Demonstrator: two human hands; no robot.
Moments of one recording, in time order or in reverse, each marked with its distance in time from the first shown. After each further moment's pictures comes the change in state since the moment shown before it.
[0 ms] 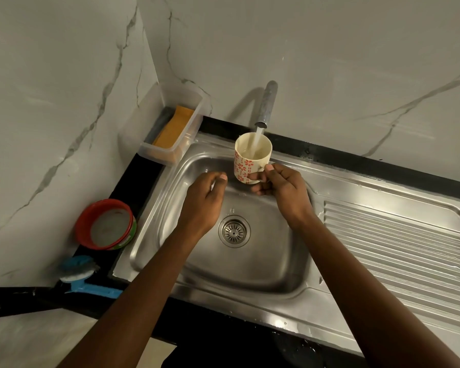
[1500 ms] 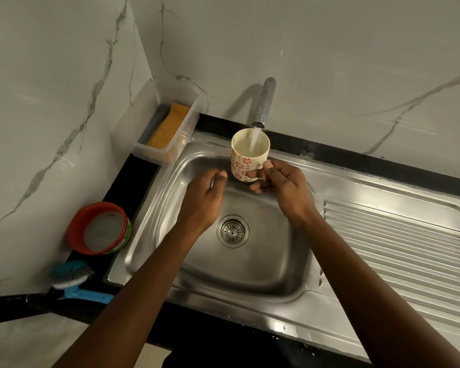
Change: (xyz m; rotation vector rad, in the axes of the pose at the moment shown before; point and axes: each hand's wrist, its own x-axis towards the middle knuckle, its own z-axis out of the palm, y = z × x) left_hand 0.010 0.010 0.006 0.007 -0.040 -0.009; right_hand 0.011 0.001 -0.009 -0.020 -0.057 -0.019
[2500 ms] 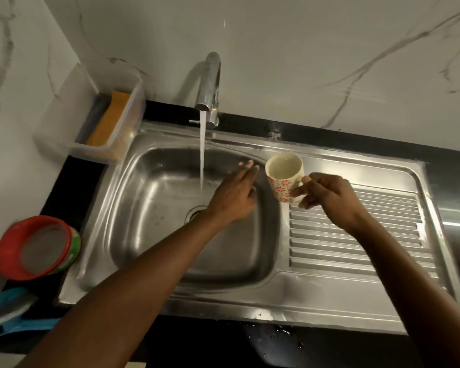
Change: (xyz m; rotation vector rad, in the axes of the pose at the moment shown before) left_hand 0.033 -0.025 0.162 0.492 -0.491 0.430; right_hand -0.065 0.024 -0.151 -0.439 0.111 0.245
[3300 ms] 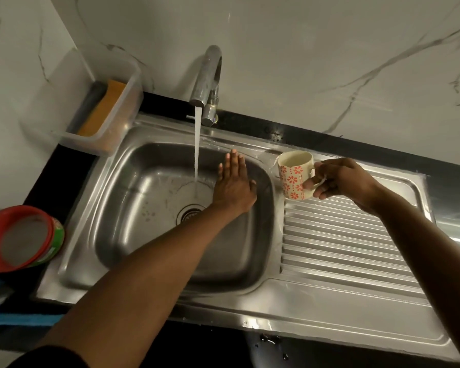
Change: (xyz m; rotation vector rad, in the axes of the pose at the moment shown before) left_hand 0.047 -0.008 0.040 0.201 -0.014 -0.260; right_hand 0.064 -0.001 -0.056 0.059 -0.203 0.240
